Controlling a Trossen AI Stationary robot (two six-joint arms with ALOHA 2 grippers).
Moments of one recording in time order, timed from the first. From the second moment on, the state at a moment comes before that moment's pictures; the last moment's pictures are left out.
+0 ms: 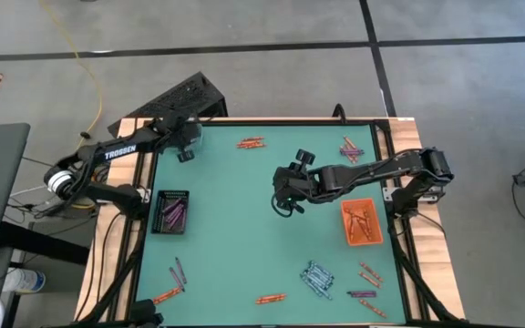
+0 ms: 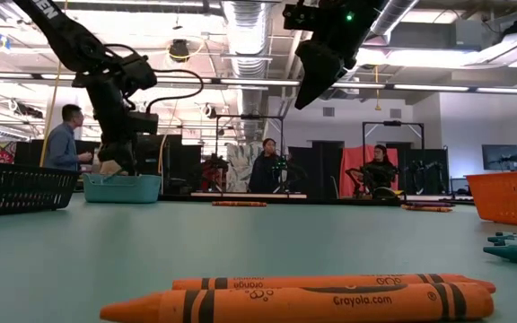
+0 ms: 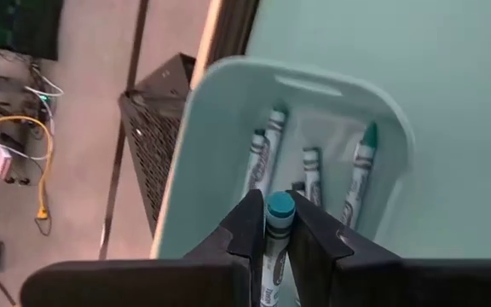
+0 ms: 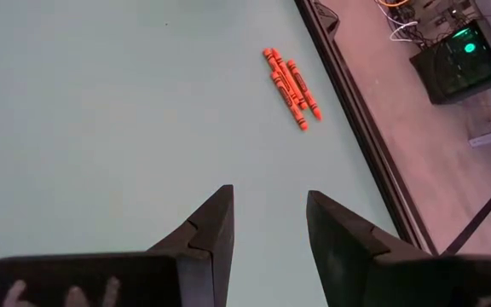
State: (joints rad) left arm 0.92 1.30 0.67 -0.23 -0.28 0.75; right arm 0.10 1.67 1.34 -0.69 0.70 0.18
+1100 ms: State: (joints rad) left arm 0.71 1.13 0.71 -0.19 0.13 0.31; right arm 0.10 1.67 1.34 -0.69 0.70 0.18
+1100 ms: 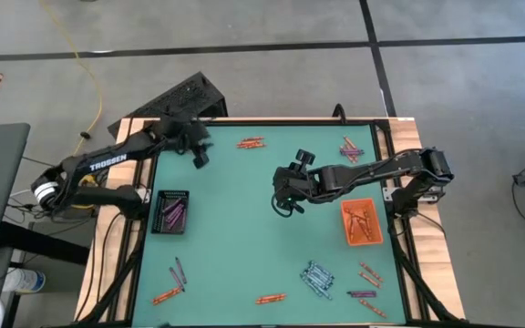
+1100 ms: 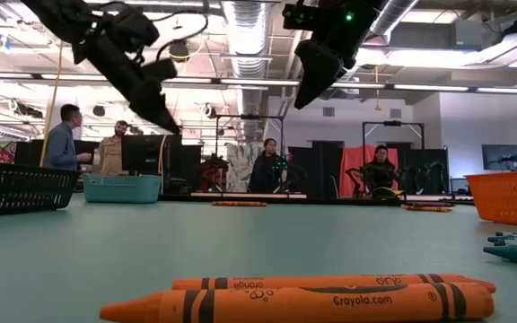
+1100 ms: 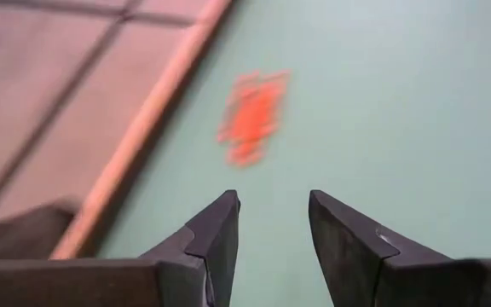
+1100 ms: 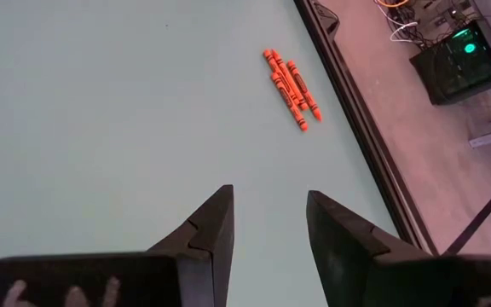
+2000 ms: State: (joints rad) left arm 0.04 1.17 0.44 0.19 0.04 0.21; right arm 0.07 1.69 1.34 -0.63 0.45 0.15
